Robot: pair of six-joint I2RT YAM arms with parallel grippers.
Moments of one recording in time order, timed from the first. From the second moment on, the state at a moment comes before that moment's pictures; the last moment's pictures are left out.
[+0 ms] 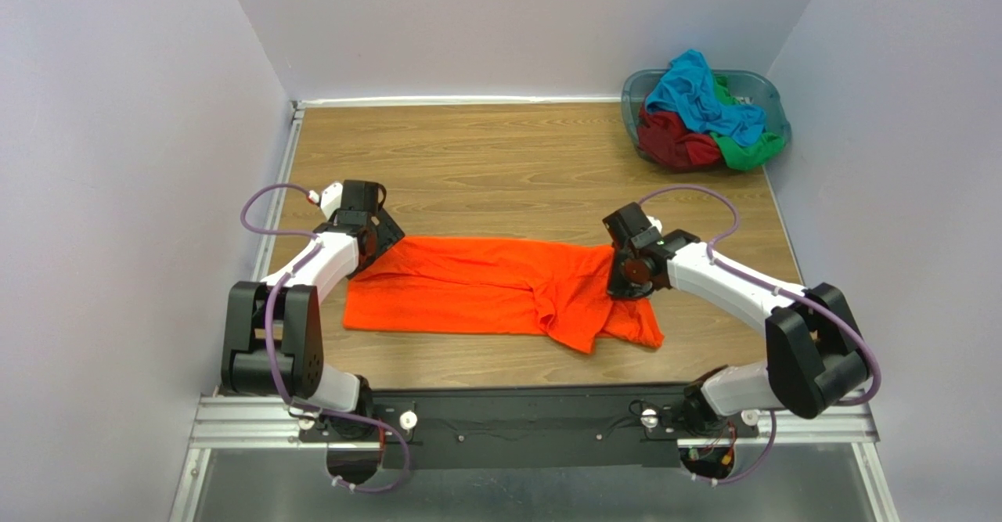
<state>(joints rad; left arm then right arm) -0.07 1.45 0.79 -0.32 -0.28 -0.74 0.51 1.40 0.79 -0.61 0.15 0.70</state>
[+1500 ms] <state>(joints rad) -0.16 1.32 0.84 -0.36 -0.29 -0.77 0.41 1.23 0.88 -0.61 -0.13 0.54</state>
